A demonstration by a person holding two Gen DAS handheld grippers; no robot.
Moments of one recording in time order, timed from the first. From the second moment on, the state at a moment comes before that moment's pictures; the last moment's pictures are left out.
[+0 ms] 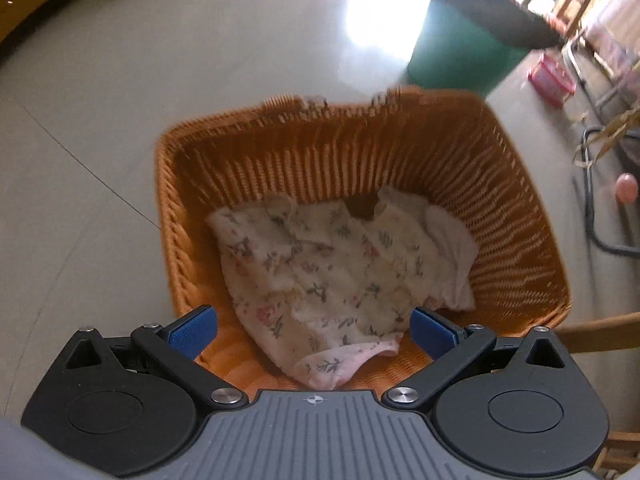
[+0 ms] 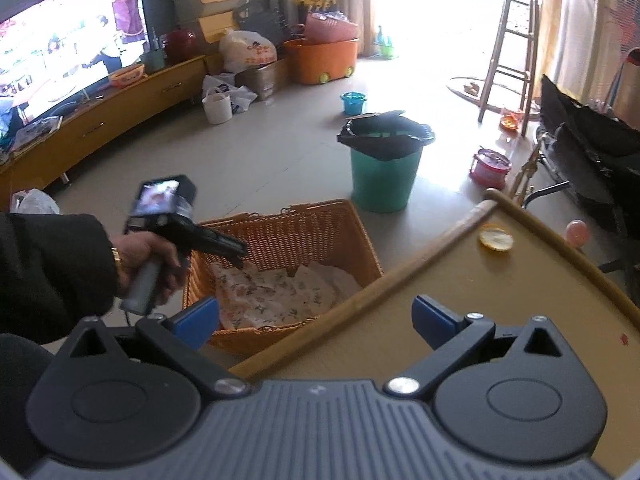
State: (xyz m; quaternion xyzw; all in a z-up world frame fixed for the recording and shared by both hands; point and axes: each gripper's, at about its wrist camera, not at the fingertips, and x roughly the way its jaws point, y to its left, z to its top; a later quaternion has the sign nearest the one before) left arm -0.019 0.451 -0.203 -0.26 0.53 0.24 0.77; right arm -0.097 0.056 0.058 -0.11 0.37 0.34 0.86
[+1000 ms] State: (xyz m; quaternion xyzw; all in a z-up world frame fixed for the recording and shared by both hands) left arm 0.026 0.429 -0.368 -0.27 0.68 0.14 0.67; right arm -0.083 0.057 0.042 -0.10 0.38 0.35 0.85
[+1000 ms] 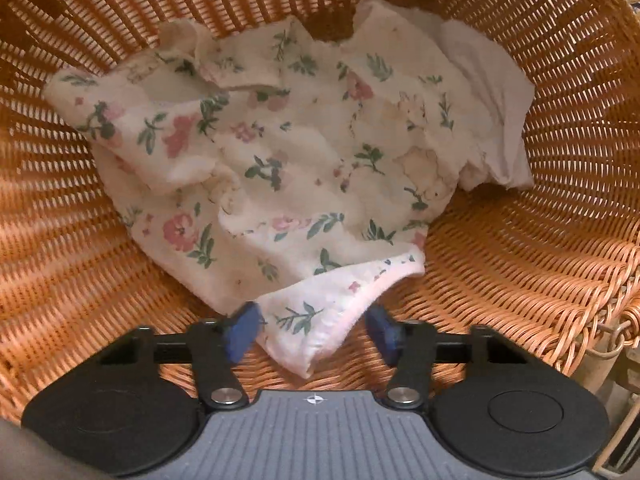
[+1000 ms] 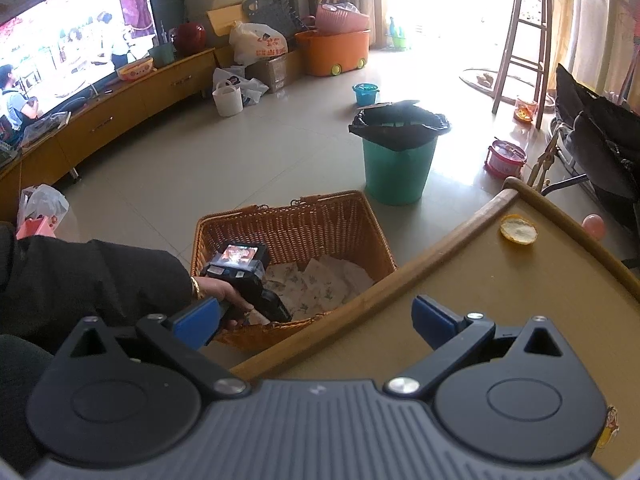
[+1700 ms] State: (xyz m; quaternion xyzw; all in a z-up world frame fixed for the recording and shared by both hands) left arm -0.007 0.449 -0.256 -0.31 0.56 0.18 0.75; right arm -0.086 0.041 0.039 -0.10 0.41 0.30 0.85
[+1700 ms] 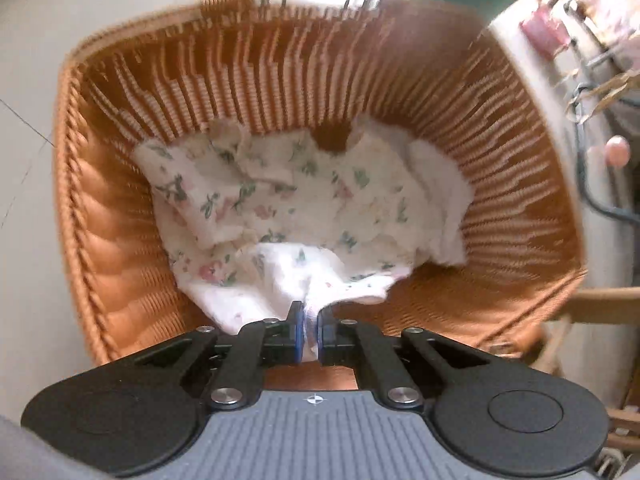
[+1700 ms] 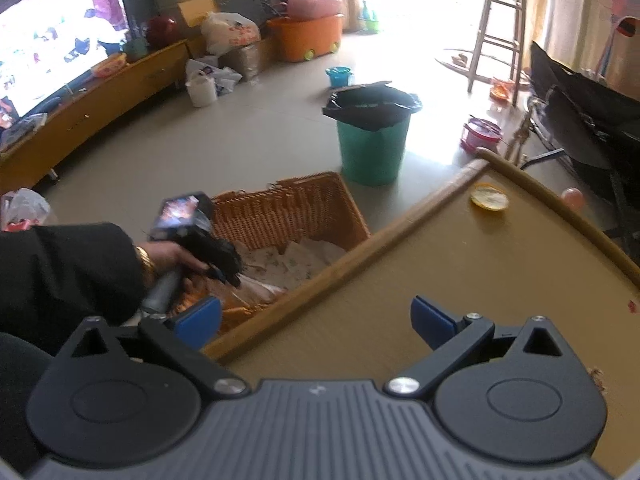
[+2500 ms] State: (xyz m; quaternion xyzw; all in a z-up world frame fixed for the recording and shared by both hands) left arm -0.065 0.406 0.026 -0.28 0.44 0.13 0.84; right arm -0.125 -0.012 0.077 -0.13 0.41 0.24 0.87
